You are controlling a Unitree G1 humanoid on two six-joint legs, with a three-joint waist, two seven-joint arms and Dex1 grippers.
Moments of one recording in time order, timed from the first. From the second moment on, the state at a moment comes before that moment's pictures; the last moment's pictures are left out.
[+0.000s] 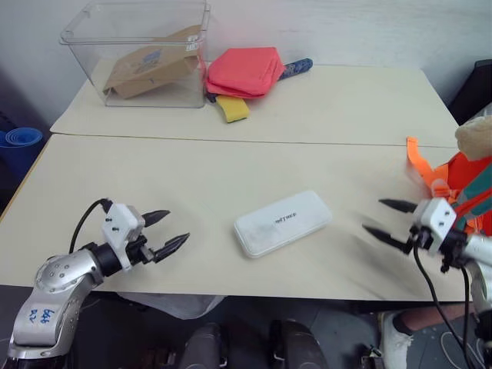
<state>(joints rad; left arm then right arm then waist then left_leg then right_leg) 0.06 0.65 0.25 -0.42 -0.46 0.46 -0.71 -0.26 -0.80 -0.23 0.39 0.29 -0.27 1.11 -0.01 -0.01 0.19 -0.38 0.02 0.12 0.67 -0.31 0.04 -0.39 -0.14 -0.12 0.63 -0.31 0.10</state>
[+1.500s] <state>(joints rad) -0.50 0.64 0.03 -0.05 -0.65 1.31 -0.84 -0.11 -0.84 -0.16 0.24 0.22 -0.13 1.15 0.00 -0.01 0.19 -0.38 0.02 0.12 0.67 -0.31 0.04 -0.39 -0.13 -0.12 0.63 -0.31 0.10</state>
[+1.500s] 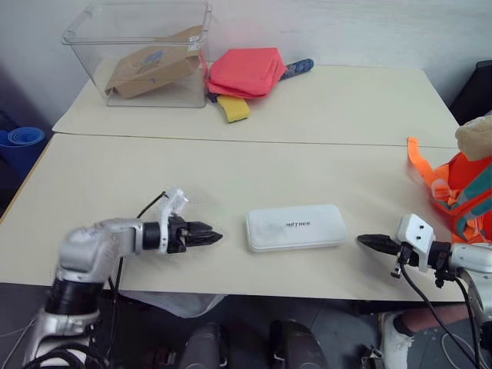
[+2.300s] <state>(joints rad) -0.81 0.25 0.16 0.47 -0.90 1.61 -0.40 -0.33 -0.76 -0.01 0.40 0.16 -0.26 1.18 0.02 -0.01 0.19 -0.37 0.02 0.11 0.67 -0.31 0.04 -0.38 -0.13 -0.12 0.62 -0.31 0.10</state>
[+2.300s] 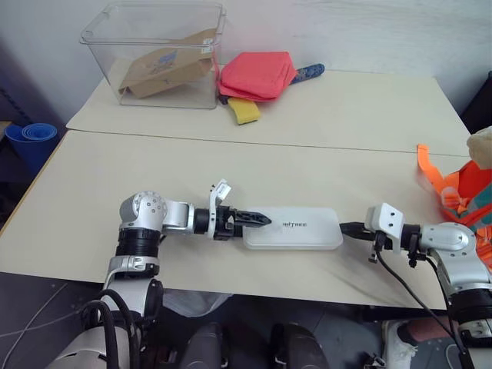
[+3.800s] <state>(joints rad) -0.45 0.56 -0.13 -0.11 -0.61 0.57 -1.24 -0.20 -0.69 -0.58 0.27 0.37 0.10 0.48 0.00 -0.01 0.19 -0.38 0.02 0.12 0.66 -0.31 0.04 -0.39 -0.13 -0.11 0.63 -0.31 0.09</state>
